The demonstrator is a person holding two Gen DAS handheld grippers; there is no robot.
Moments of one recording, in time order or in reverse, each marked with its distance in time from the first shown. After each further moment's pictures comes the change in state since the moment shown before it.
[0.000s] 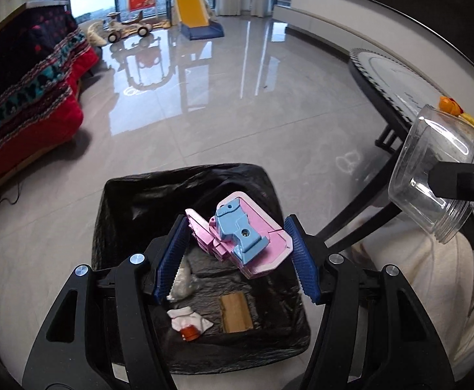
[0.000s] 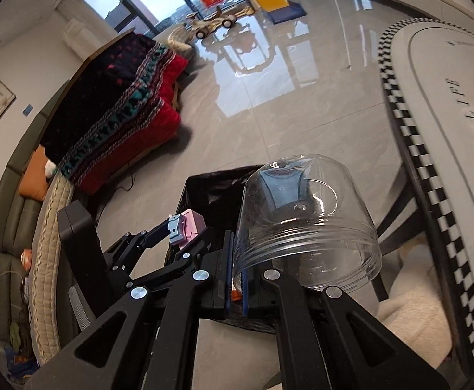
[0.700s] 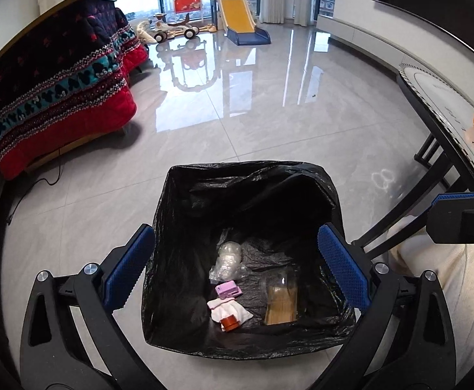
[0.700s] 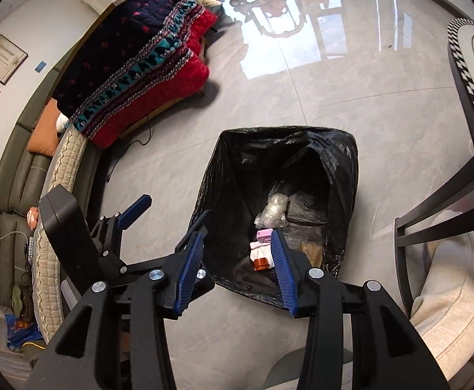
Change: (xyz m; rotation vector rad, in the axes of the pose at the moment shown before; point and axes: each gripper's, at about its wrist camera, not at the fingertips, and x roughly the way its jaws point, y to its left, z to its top) left arm -0.029 0.046 -0.020 -0.060 -0.044 0.155; right arm 0.027 0.048 -0.009 -0.066 0.118 0.041
